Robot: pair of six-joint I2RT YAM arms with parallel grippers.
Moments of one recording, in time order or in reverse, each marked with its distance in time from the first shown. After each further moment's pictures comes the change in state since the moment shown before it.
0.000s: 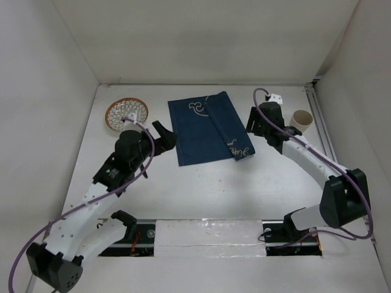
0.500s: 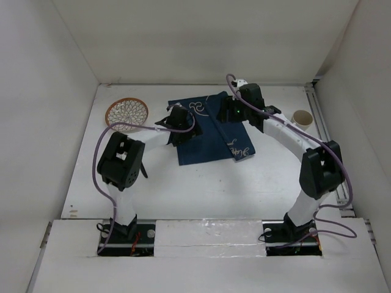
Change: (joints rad) left arm 0.000 1.051 0.357 0.217 0.090 -0.118; right arm 0.072 0.314 0.349 -0.014 -0.446 -0.154
